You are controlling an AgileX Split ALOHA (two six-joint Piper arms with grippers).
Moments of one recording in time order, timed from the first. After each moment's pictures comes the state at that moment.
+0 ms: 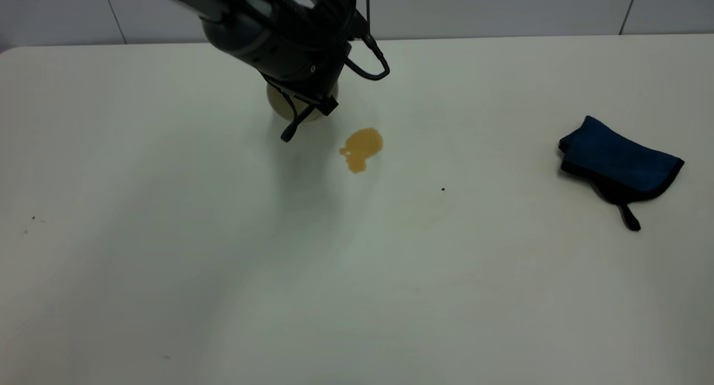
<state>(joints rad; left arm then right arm) -0.60 2.61 -1.73 1.57 0.62 -1.17 0.04 -0.02 -0.47 0.00 1.11 0.11</state>
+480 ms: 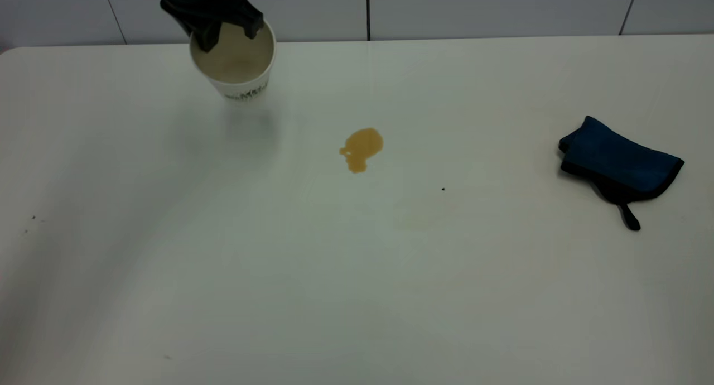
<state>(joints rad) -0.34 2.31 -1.77 0.27 0.68 0.02 0.04 -0.02 -0.47 0.00 1.11 0.11</state>
